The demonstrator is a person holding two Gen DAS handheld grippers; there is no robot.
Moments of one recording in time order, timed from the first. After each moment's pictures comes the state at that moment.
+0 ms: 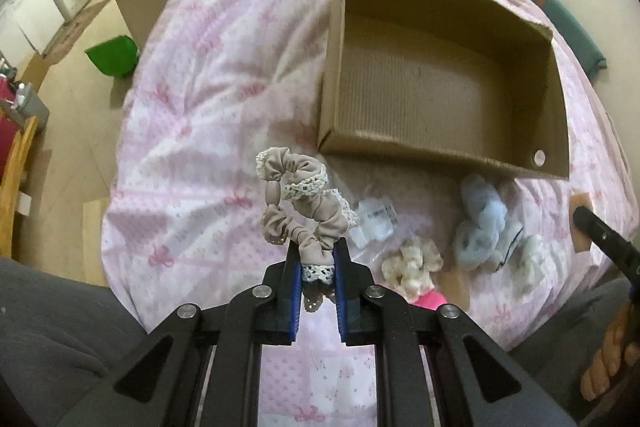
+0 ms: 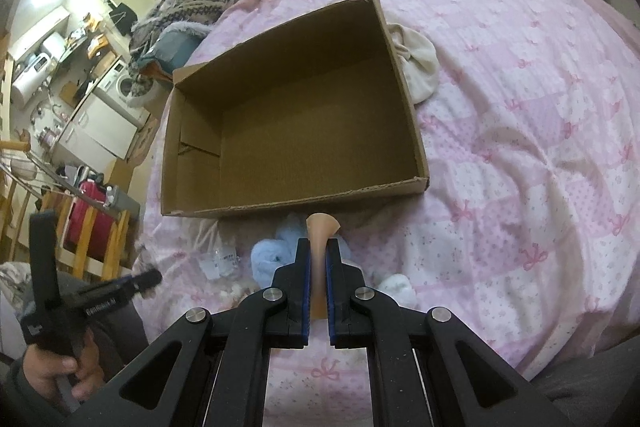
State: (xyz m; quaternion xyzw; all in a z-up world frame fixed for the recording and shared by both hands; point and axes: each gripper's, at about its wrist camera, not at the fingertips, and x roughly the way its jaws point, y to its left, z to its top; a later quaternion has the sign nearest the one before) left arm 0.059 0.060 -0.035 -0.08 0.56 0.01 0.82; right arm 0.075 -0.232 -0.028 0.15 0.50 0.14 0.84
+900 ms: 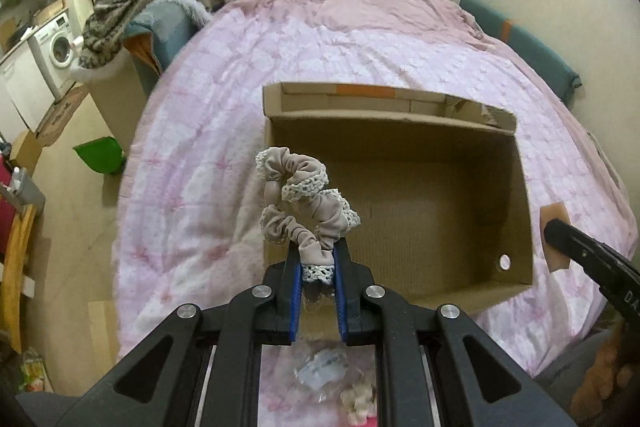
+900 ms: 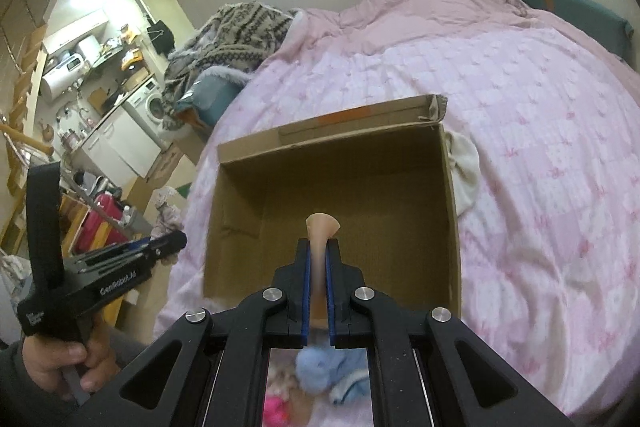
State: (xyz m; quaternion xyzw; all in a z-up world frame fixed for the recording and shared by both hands) left arm 0.158 0.015 0.024 -0.03 0.46 -0.02 0.89; right arm 0.136 -0.218 0.027 0.13 0.42 0.17 0.88
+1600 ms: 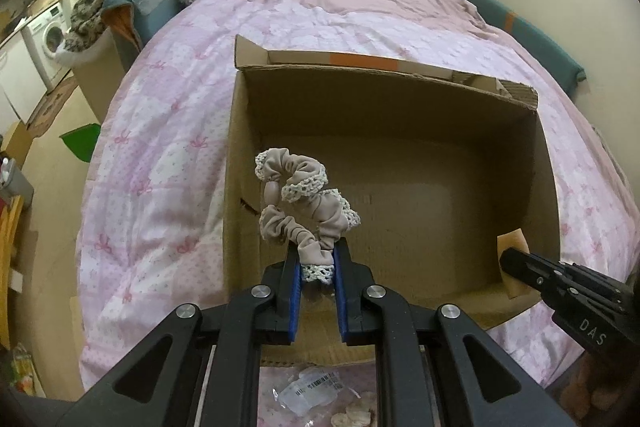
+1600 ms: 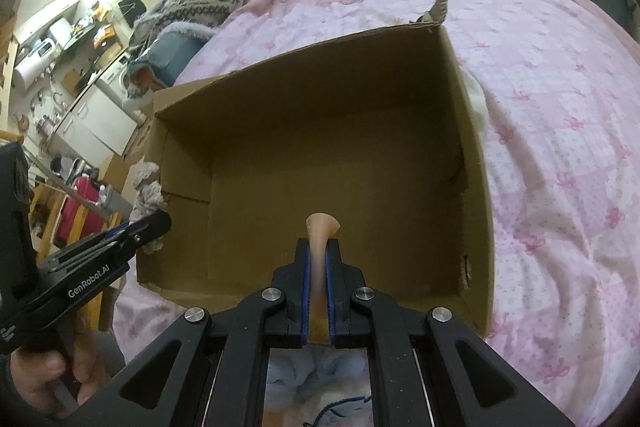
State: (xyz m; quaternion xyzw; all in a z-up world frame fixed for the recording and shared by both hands) left arm 0.175 0.004 -0.024 -0.03 0.47 -0.03 0.88; right arm 0.164 -0.200 -0.042 0.12 0.49 0.15 0.85
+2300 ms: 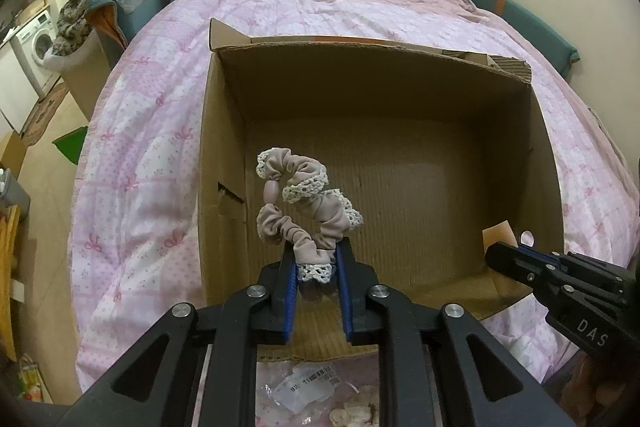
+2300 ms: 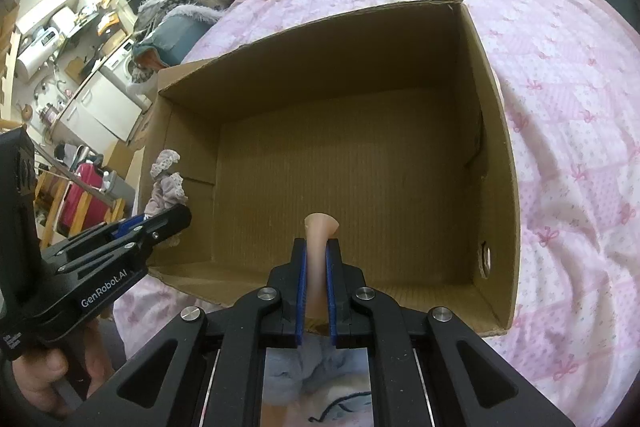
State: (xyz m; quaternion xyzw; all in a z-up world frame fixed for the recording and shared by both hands) left arm 0.174 -0.006 -0.035 -0.02 0.48 -0.04 0.87; right arm 0.165 -0.194 -0.051 0.11 0.51 0.17 0.84
